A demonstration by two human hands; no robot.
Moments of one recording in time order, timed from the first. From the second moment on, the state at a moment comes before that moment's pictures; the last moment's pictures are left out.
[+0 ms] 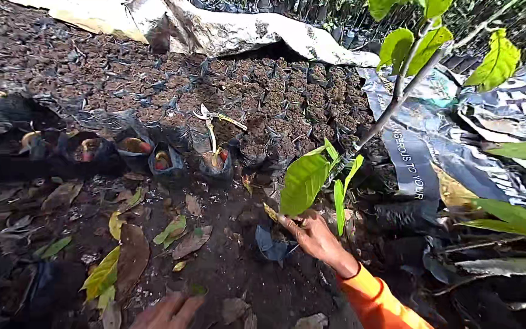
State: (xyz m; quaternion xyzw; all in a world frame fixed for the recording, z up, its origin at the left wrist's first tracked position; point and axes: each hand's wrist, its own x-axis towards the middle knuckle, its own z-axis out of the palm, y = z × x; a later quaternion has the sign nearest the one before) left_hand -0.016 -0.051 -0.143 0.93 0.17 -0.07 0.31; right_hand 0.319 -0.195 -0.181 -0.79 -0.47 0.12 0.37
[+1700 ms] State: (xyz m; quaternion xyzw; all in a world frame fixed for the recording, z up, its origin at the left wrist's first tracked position) left_hand 0.131 -0.065 -0.183 0.86 0.25 0.07 0.43; right_hand 0.295 -0.185 -0.176 -0.68 -0.50 0.17 0.50
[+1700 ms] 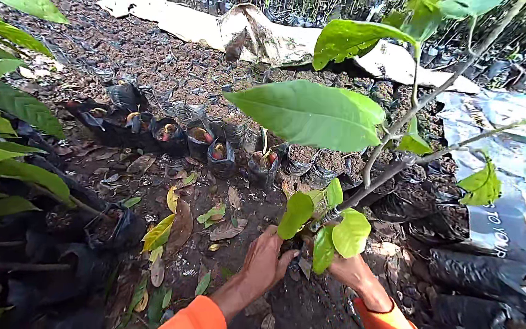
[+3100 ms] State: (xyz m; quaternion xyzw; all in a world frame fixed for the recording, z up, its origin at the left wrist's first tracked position) left_hand 0.063 0.049 -0.169 0.59 0.45 0.34 0.58; right_hand 0.352 -0.089 -0.172 -0.51 -0.45 0.31 0.66
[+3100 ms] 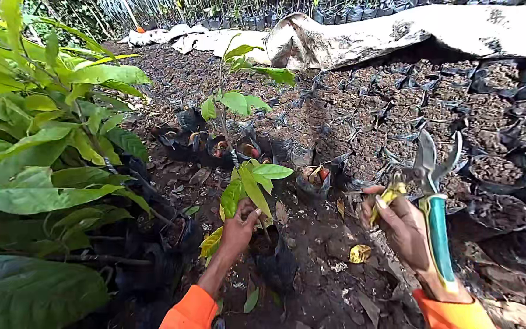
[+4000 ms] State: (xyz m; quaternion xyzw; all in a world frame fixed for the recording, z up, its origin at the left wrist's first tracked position) left_hand 0.061 0.055 -0.141 0.62 0.43 0.34 0.56; right_hand 0.226 -0.168 -0.244 -0.13 -0.19 0.79 0.57
